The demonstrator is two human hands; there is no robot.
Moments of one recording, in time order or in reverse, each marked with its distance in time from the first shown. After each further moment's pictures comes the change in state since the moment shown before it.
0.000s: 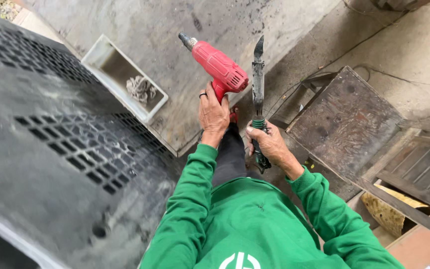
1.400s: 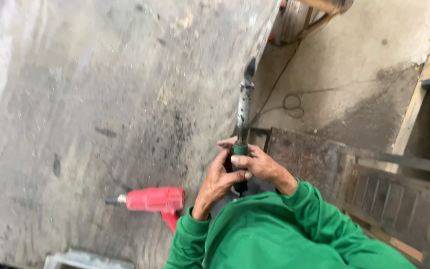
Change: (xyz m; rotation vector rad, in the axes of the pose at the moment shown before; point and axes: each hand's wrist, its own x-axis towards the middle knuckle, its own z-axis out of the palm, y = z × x) left_hand 0.199 0.251 0.118 -1.180 -1.229 -0.253; right_hand 0.156 -0.259 -0.189 -0.076 -0.068 -0.225
